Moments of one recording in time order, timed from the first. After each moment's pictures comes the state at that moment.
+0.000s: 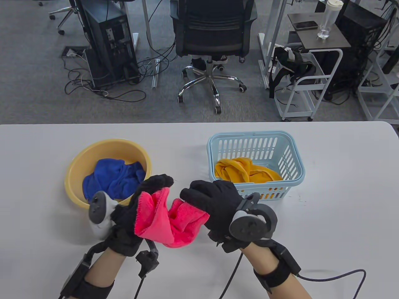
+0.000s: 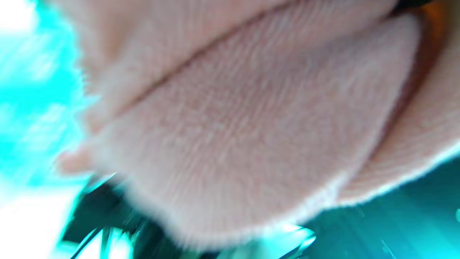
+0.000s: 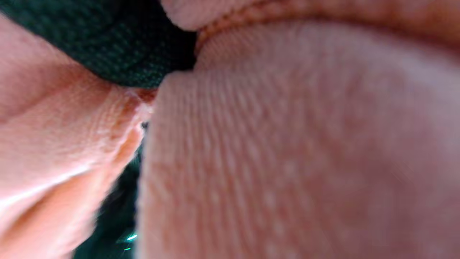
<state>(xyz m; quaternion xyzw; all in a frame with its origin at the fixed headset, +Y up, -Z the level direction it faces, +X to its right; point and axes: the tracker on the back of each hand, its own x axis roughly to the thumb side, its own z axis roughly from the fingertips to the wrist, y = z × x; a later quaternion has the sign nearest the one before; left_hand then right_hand) -0.175 -0.661 -0.289 -0.18 -0.32 0.71 0.60 0.060 -0.579 -0.253 0.35 -0.40 0.83 0.18</state>
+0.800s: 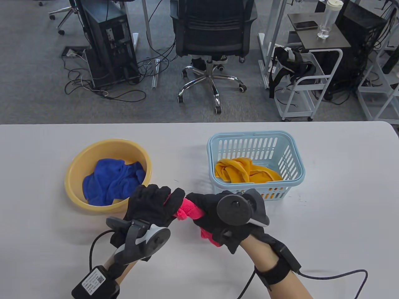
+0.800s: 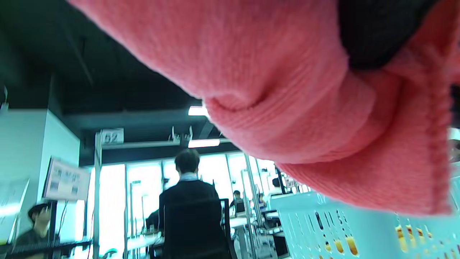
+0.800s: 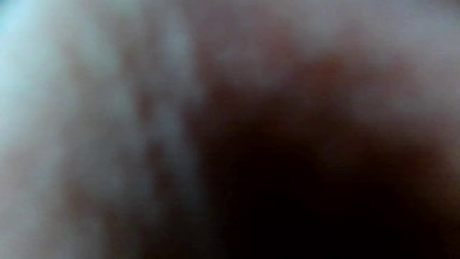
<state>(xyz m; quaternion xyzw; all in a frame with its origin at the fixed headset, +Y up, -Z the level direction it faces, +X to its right) -0.156 -0.627 -0.248 0.32 -0.18 -0.04 0.93 0.056 -0.622 -0.310 0.33 -0.02 0.89 0.33</state>
